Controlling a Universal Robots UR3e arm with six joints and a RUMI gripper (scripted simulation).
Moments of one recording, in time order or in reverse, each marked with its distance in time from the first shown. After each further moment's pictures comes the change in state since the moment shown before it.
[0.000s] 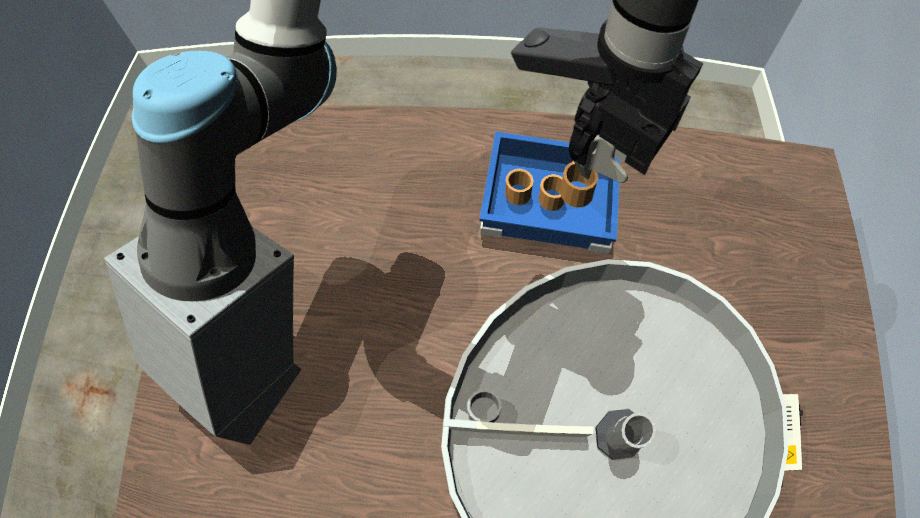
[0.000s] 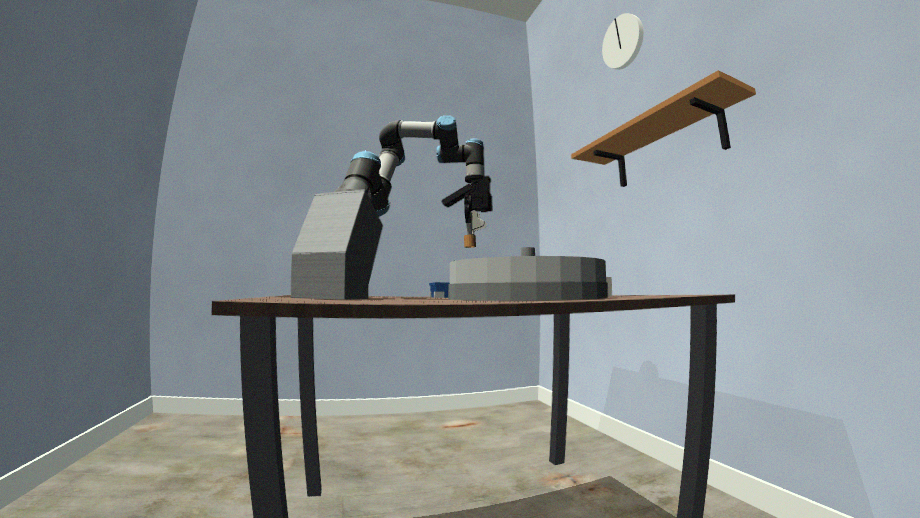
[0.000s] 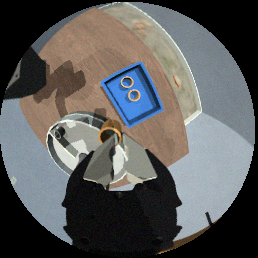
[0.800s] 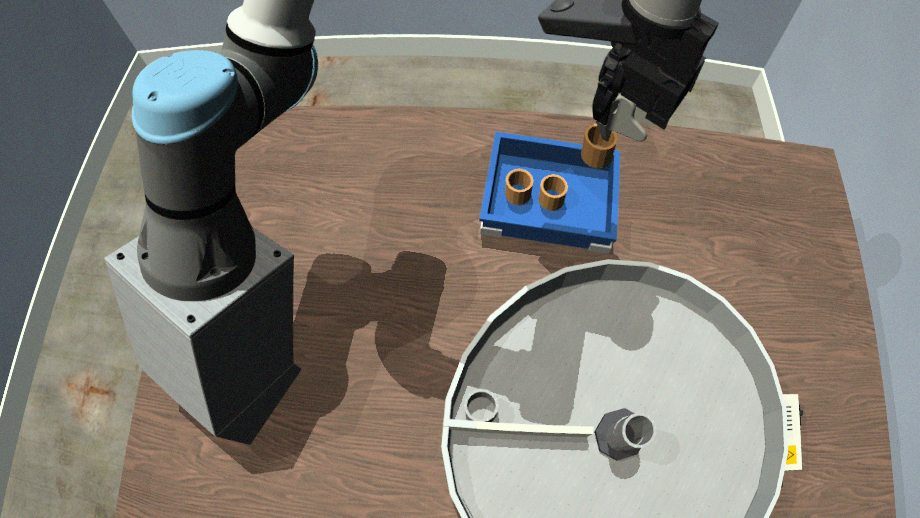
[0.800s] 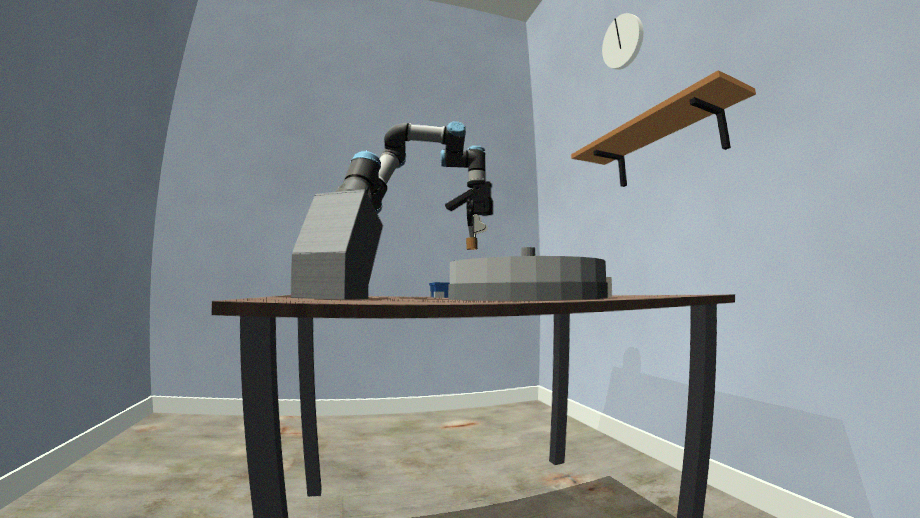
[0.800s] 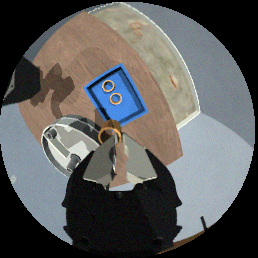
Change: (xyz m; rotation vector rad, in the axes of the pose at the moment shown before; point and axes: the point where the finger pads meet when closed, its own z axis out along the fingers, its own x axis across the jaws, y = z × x) arm 0.061 -0.010 0.001 0.001 -0.005 0.001
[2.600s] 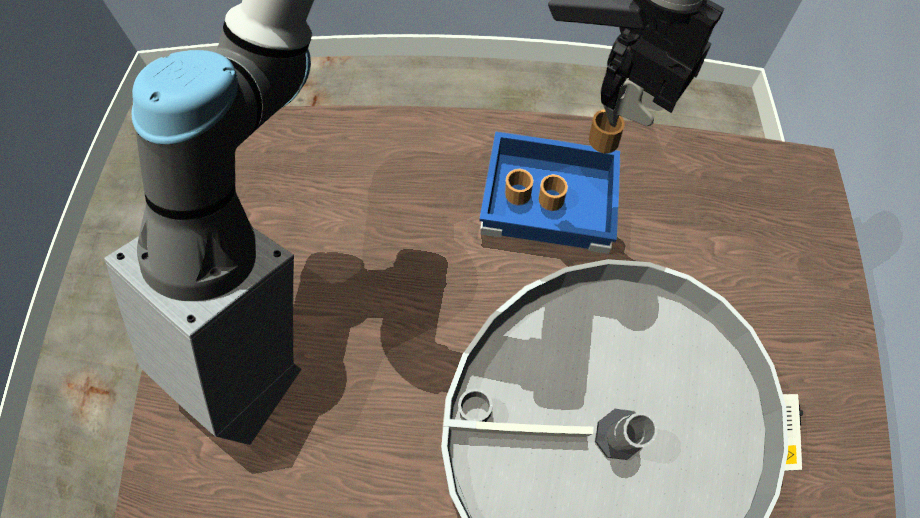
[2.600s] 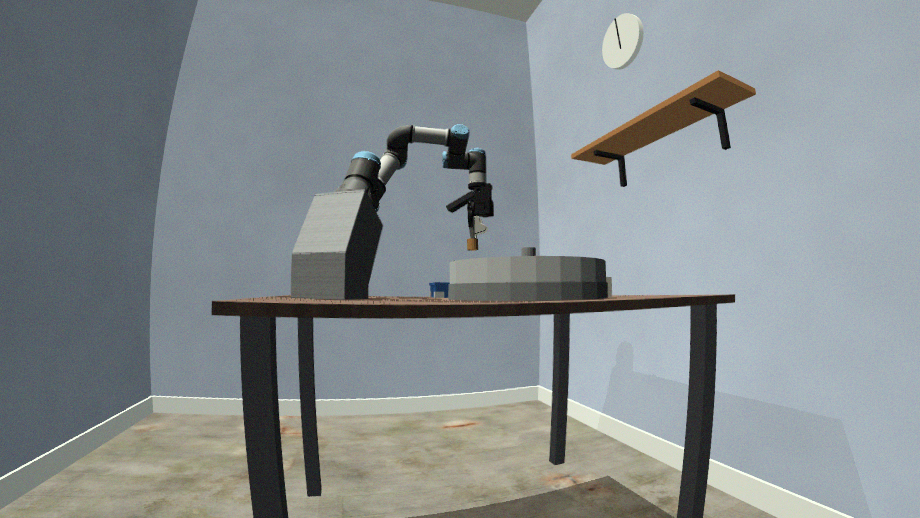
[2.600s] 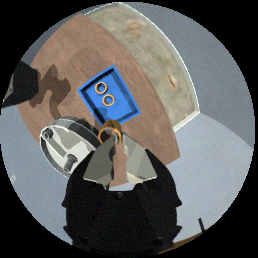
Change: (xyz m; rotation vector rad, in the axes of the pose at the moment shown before) arm 0.025 -0.004 0.000 0.001 -0.002 0.000
